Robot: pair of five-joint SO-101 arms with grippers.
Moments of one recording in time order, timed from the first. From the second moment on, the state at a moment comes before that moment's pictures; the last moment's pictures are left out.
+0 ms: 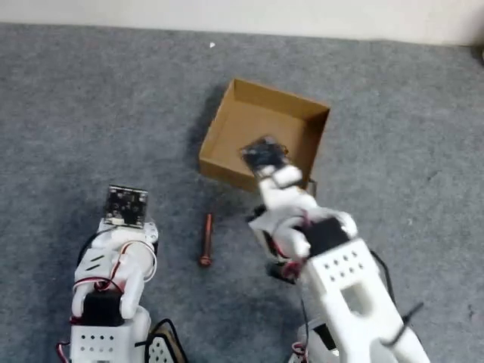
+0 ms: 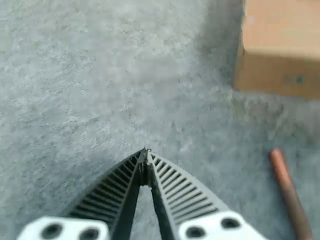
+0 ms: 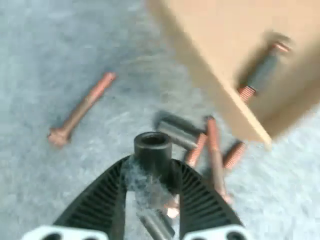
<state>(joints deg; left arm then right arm) -5.7 -104.1 95.1 54.1 -3.5 -29.3 -47.6 49.5 64.3 10.8</state>
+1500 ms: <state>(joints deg) 18.2 -17.0 52.4 59.2 10.9 -13.8 -75.3 69.5 55.5 6.8</state>
